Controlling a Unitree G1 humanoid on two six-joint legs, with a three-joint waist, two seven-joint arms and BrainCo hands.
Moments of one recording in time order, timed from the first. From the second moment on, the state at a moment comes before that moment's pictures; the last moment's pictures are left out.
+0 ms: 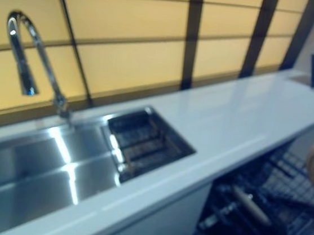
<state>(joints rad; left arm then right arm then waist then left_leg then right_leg) -0.01 0.32 -0.34 1.16 0.06 -0.10 -0.08 -0.09 -1.12 -0.36 0.44 0.40 0.00 -0.18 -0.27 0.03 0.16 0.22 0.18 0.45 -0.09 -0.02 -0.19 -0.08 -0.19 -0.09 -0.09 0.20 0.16</state>
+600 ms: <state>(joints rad) -0.02 0.31 -0.34 1.16 0.06 -0.09 -0.09 -0.08 -1.09 -0.33 0.44 0.34 0.00 -0.13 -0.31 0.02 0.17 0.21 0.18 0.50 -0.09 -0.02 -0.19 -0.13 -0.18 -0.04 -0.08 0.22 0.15</state>
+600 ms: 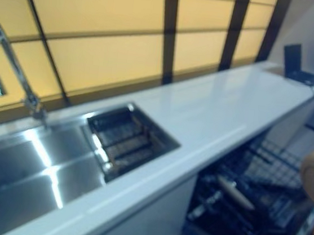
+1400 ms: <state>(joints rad) -0.13 0.28 -0.41 1.09 0.02 -0.12 -0.09 -0.42 -1.10 -0.11 0.44 0.21 0.05 -0.17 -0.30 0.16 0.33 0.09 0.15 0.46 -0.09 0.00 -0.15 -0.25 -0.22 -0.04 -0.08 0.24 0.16</state>
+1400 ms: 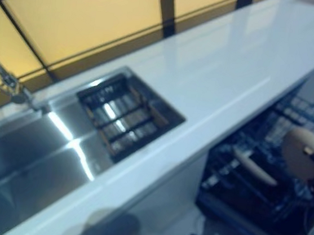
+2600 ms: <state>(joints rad) -0.18 0.28 -0.45 1.02 0.01 -0.12 -0.09 -0.54 -1.26 -0.02 0.48 -0.07 0.10 -0.21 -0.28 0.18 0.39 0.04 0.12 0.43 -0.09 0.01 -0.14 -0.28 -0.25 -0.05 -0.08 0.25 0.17</state>
